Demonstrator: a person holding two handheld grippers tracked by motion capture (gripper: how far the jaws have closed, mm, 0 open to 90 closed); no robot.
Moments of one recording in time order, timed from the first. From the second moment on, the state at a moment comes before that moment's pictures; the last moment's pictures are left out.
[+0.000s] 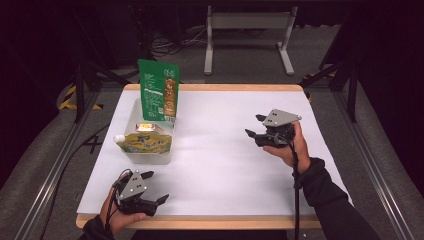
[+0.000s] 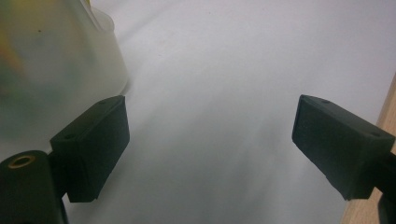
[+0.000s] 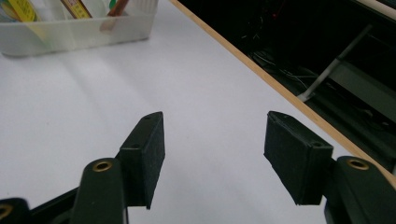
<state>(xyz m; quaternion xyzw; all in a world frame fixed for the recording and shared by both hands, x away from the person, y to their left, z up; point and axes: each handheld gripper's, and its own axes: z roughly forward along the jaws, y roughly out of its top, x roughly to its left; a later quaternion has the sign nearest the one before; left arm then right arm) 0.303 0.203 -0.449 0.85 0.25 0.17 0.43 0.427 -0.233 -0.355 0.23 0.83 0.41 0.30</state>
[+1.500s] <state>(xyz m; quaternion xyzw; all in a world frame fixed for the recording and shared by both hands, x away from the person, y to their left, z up) 0.307 0.194 -0.448 0.86 0.24 0.18 0.42 0.347 -0.303 -0.404 0.27 0.84 0.37 0.29</state>
